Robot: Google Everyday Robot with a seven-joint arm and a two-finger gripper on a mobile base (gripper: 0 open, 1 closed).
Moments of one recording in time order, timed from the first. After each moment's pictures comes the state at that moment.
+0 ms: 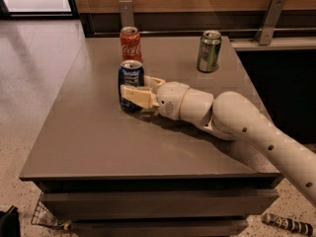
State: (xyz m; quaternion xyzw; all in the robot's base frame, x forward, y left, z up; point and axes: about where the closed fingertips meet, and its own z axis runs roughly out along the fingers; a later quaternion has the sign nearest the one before) arm 0.585 0.051 0.859 -0.30 0.65 0.42 0.56
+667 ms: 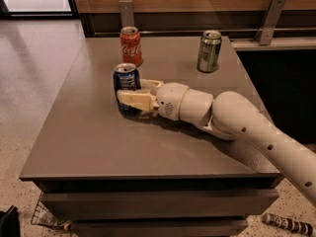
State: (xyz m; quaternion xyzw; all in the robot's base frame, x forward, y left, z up) arm 0.585 0.054 0.862 -0.30 0.65 0.42 0.56
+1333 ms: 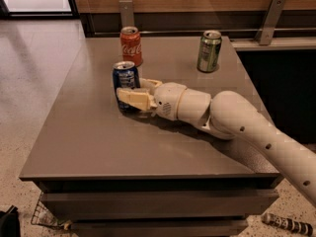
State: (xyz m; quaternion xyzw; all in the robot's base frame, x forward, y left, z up) arm 0.583 0.057 0.863 -0.30 0.65 0.42 0.56
